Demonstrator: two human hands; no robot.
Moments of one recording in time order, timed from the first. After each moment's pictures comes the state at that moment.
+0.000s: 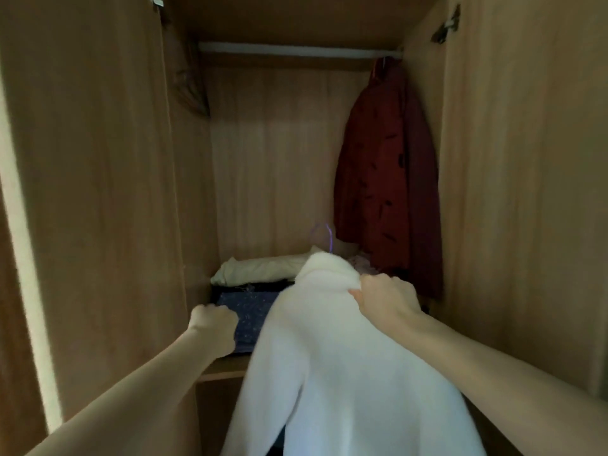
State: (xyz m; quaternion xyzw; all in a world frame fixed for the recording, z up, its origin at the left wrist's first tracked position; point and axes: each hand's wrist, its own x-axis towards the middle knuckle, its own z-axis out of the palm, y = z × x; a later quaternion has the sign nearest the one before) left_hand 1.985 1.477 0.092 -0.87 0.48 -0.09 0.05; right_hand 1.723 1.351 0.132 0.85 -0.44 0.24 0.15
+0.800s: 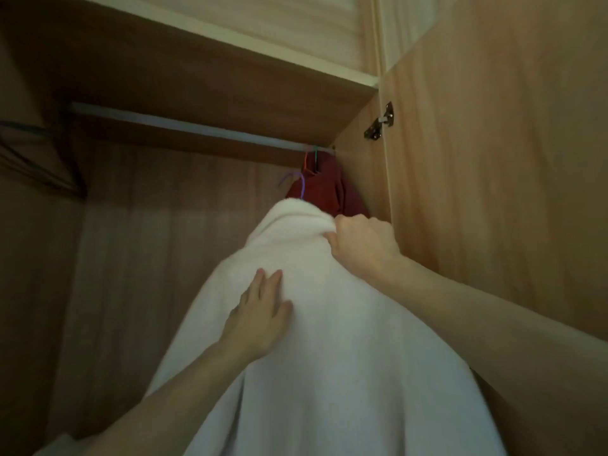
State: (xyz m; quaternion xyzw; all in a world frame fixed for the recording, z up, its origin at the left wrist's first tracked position) left_hand 1.939 1.097 0.277 -0.66 0.64 -0.16 -0.37; right_hand 1.745 1.080 0.381 0.72 -0.41 0.43 0.36
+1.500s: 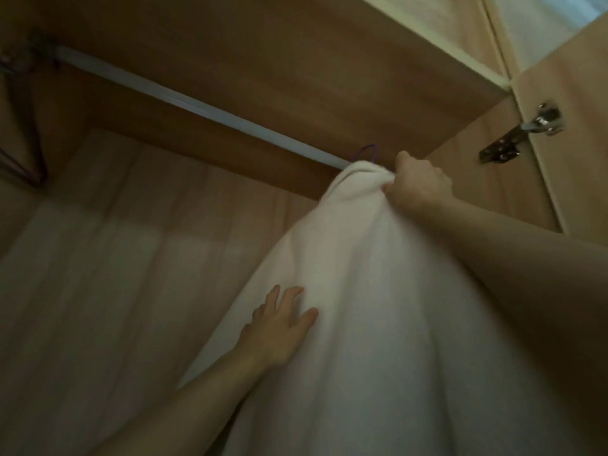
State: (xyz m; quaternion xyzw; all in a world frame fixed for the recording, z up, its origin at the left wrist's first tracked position) left_hand 2.085 0.848 0.385 -0.60 0.62 -0.14 -0.48; right_hand 1.866 0.865 0.601 0.61 -0.45 0.56 0.33
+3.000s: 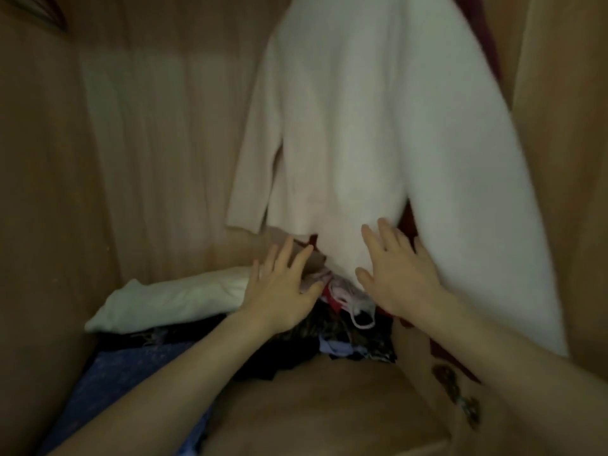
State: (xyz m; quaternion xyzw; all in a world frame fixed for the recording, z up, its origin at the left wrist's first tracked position) left_hand 1.995 1.063 0.124 -0.75 0.63 -0.09 -0.20; right_hand 1.806 0.987 0.150 0.85 -0.46 0.22 0.16
